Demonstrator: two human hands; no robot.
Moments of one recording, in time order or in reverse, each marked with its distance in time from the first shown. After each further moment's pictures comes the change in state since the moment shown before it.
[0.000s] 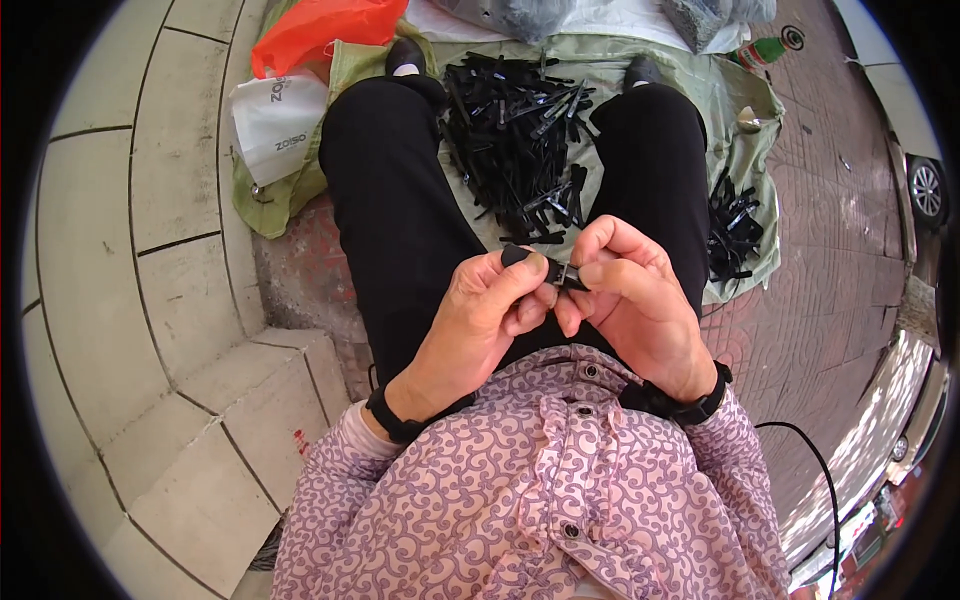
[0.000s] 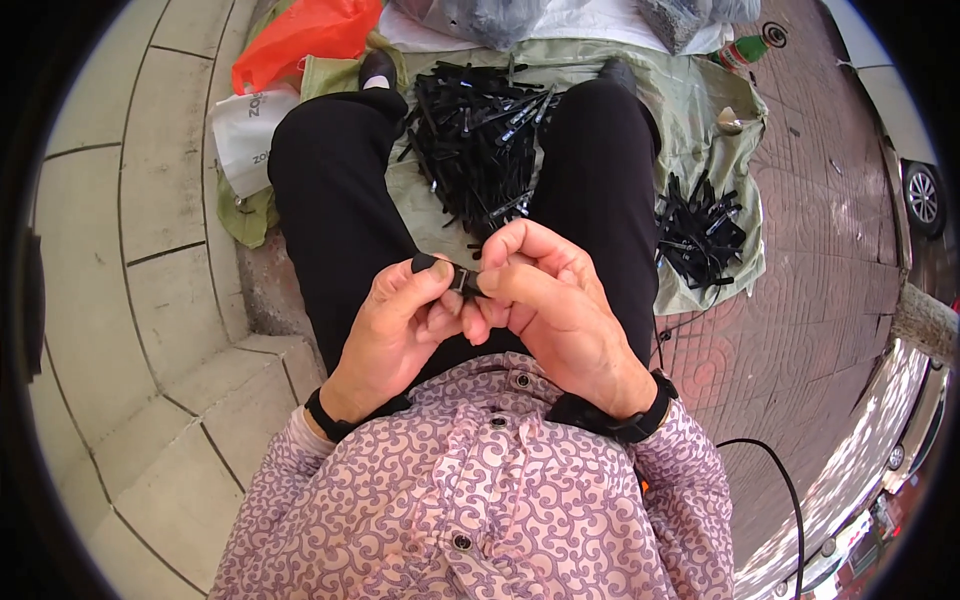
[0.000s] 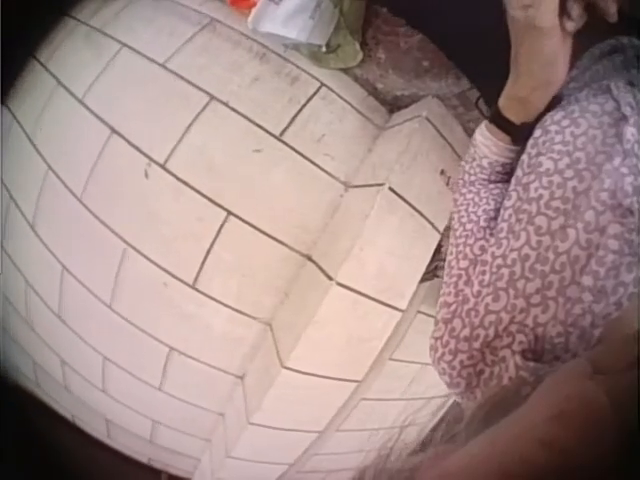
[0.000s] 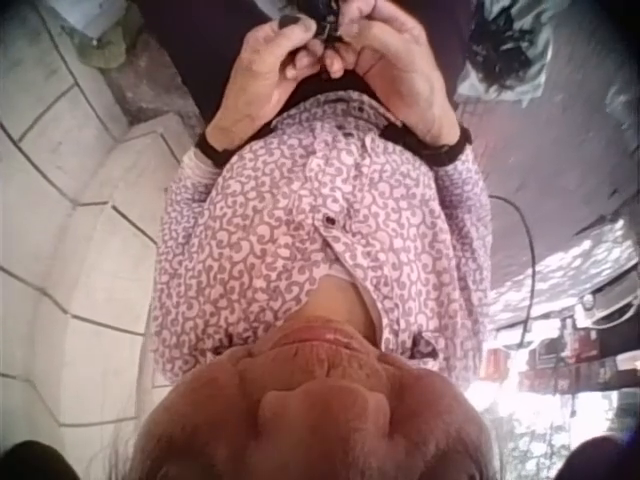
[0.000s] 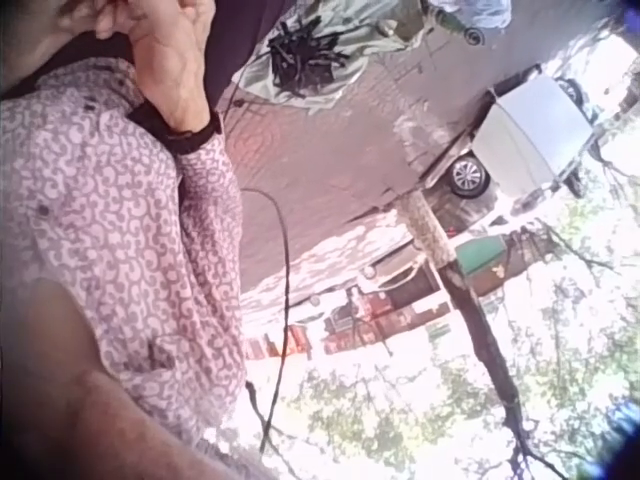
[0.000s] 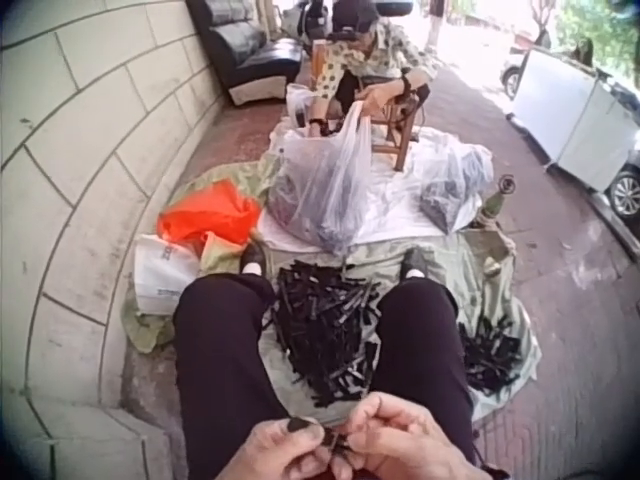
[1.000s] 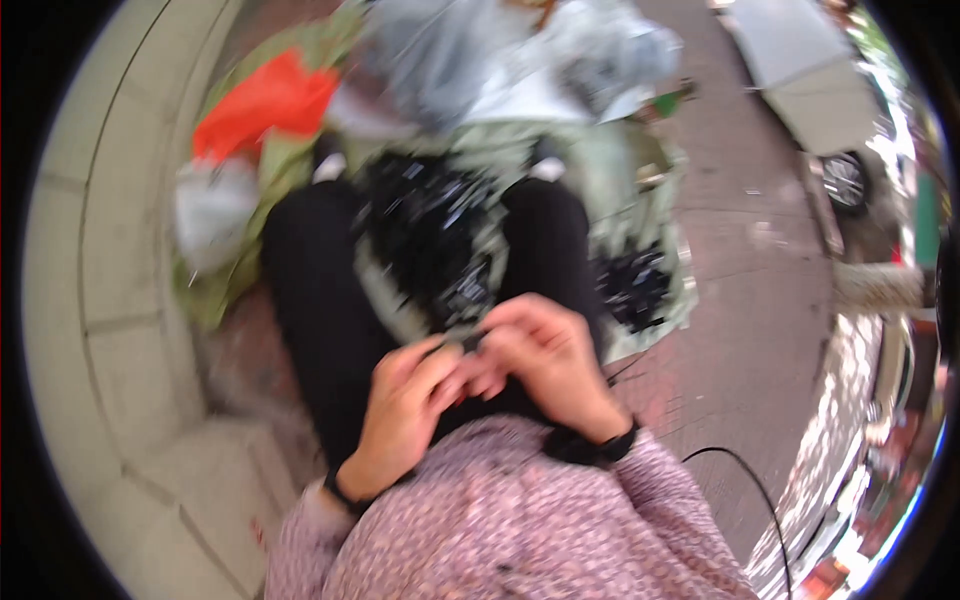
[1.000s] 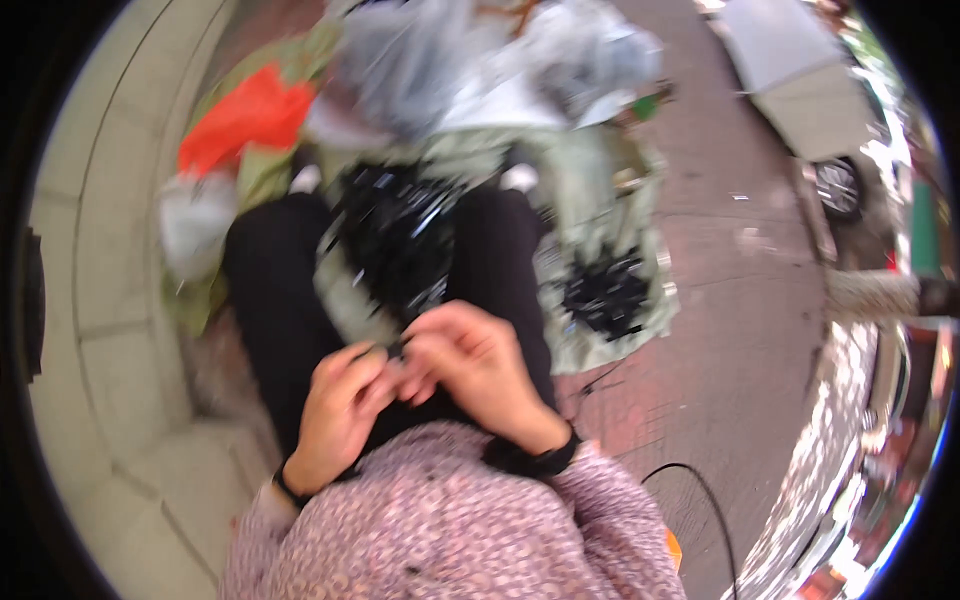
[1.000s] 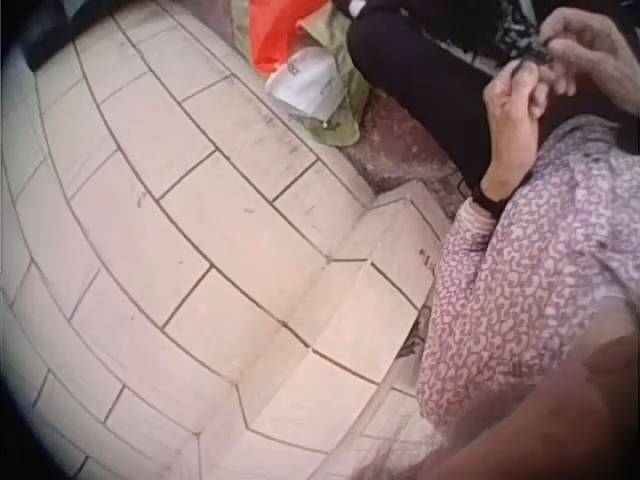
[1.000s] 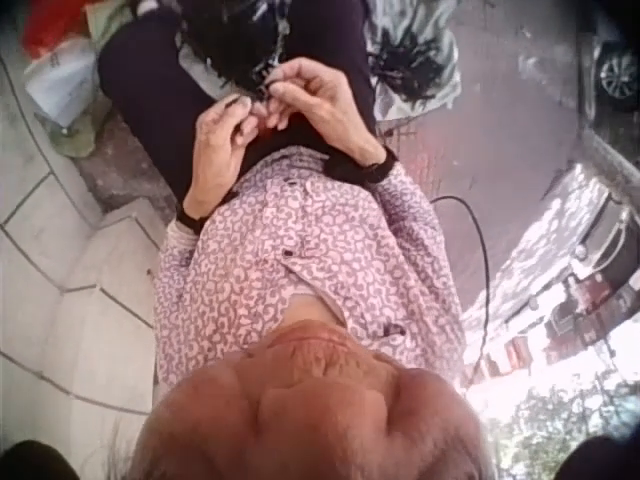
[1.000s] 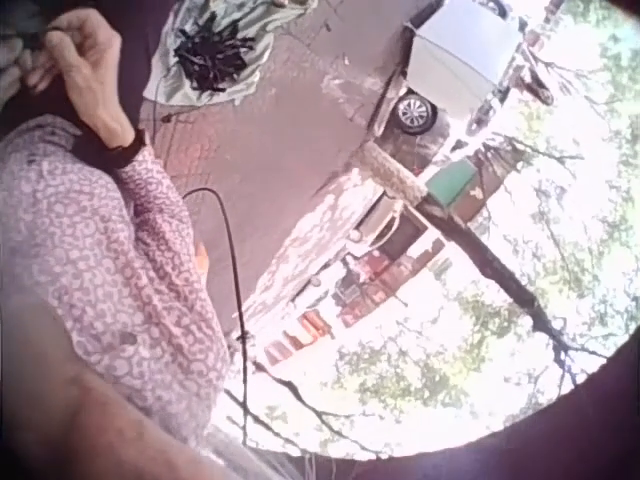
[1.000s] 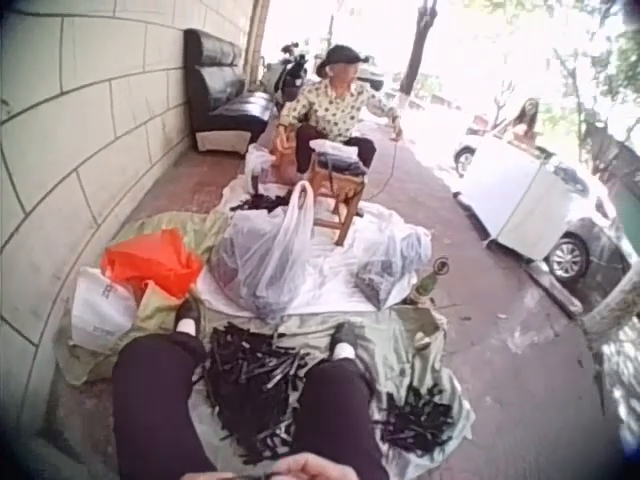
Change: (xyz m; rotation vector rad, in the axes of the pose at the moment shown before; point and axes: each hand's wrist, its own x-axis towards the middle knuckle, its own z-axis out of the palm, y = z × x) left_hand 0.006 0.006 0.016 0.122 0.018 0.055; right_hand -0.001 -0.006 -0.011 -0.413 0.117 -0.187
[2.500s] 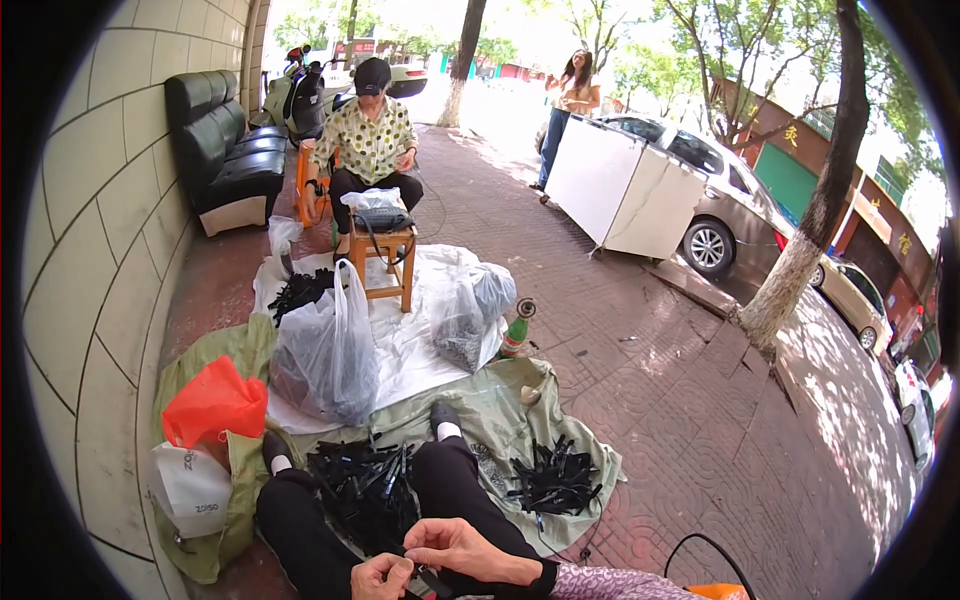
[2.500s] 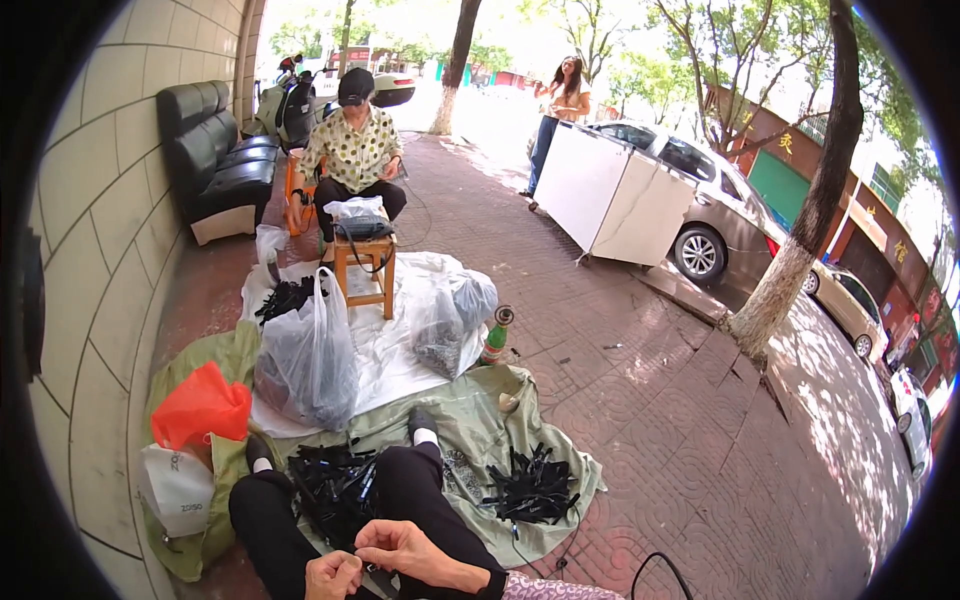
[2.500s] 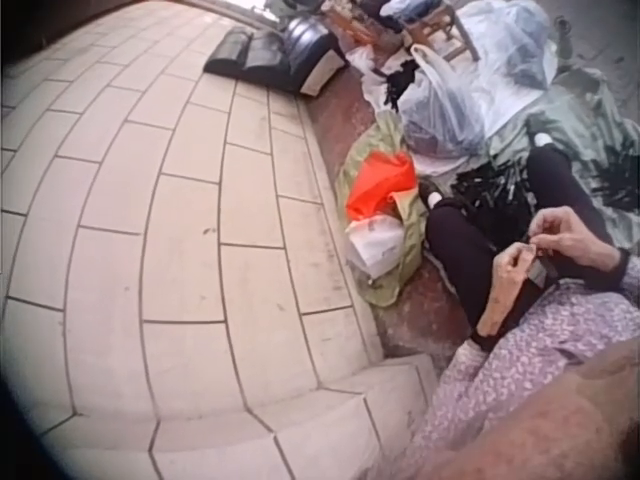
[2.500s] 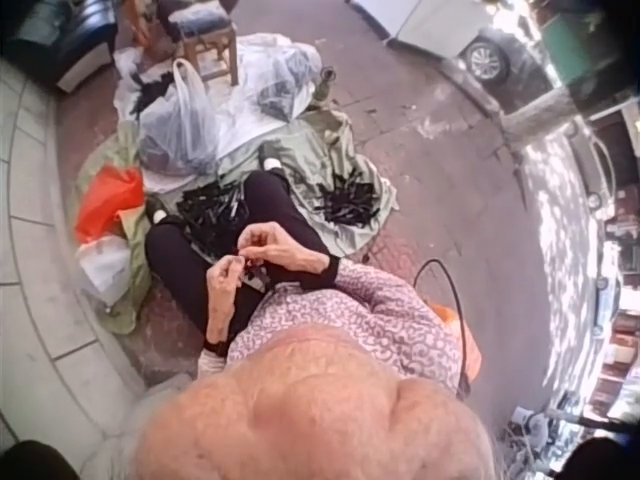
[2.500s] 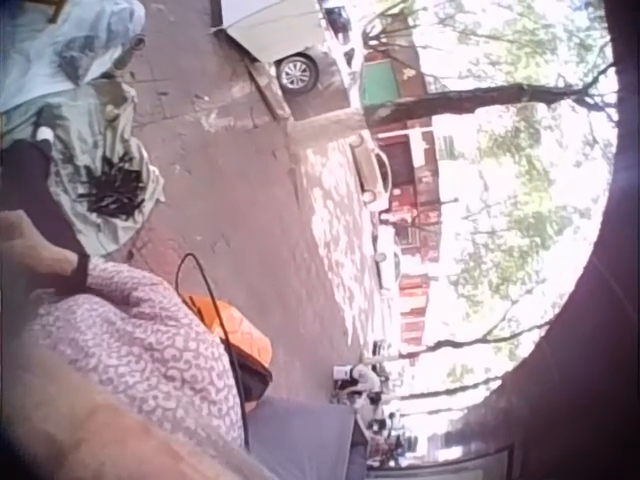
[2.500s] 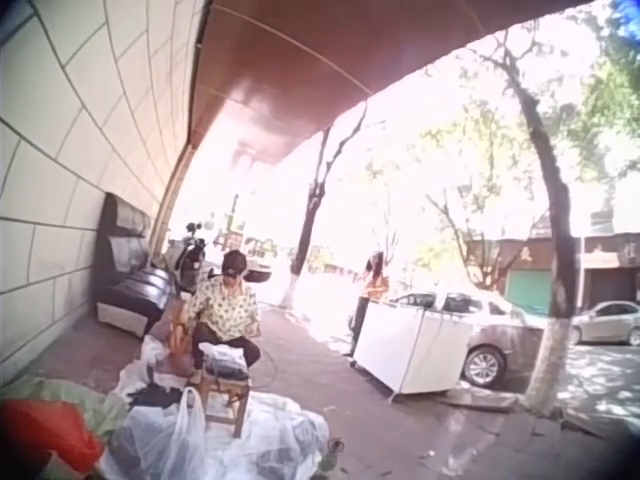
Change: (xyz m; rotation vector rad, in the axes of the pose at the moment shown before) left_hand -0.025 0.031 0.009 0.572 -0.024 0.295; right_hand 0.006 0.012 -0.001 -0.153 -0.190 -0.149
